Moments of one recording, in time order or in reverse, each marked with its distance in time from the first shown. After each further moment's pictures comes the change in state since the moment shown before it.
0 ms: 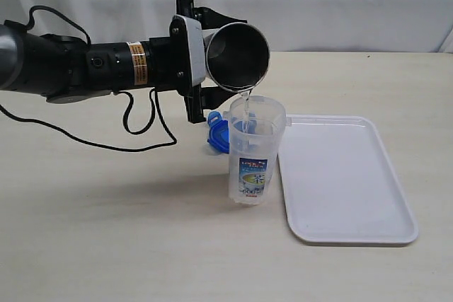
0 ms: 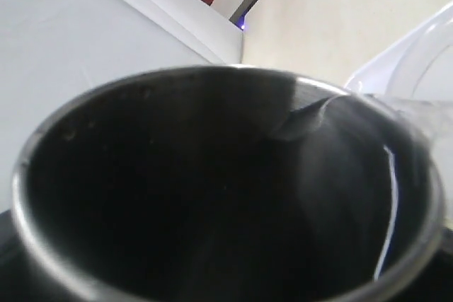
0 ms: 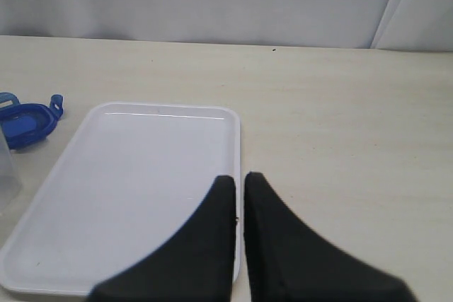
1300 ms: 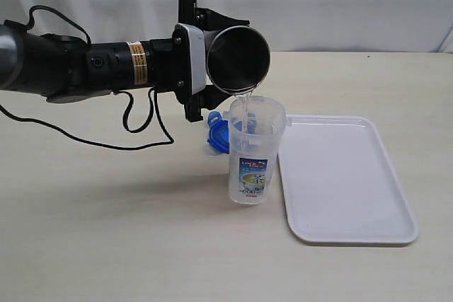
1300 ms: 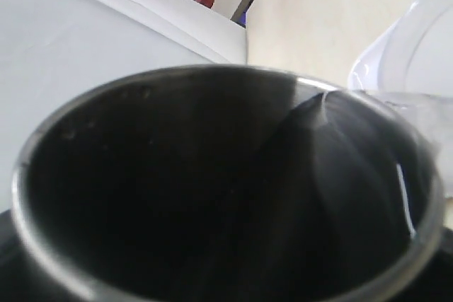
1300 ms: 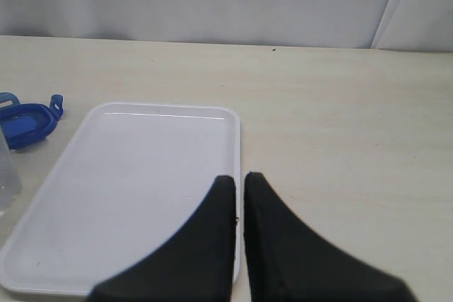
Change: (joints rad) left arm 0.000 0.000 0.000 0.000 0.000 0.128; right arm 0.000 0.000 0.000 0.000 0.000 0.000
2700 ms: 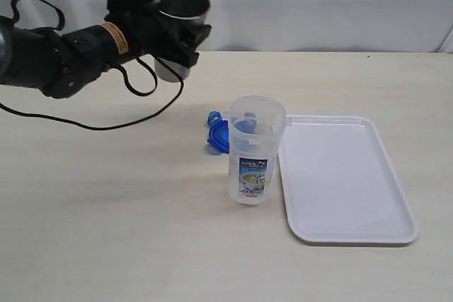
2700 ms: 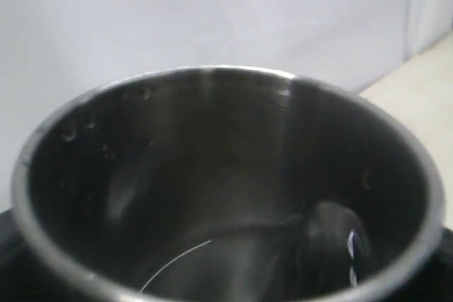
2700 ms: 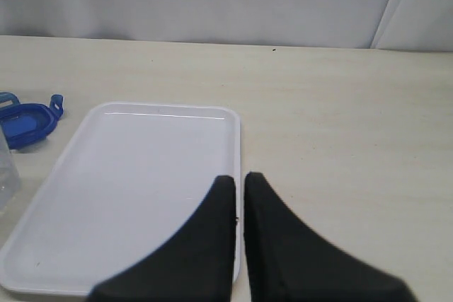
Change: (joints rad) left arm 0.057 0.002 -0.015 -0.561 0.229 -0.628; right arm 0.000 0.000 0.000 0.000 0.000 0.000
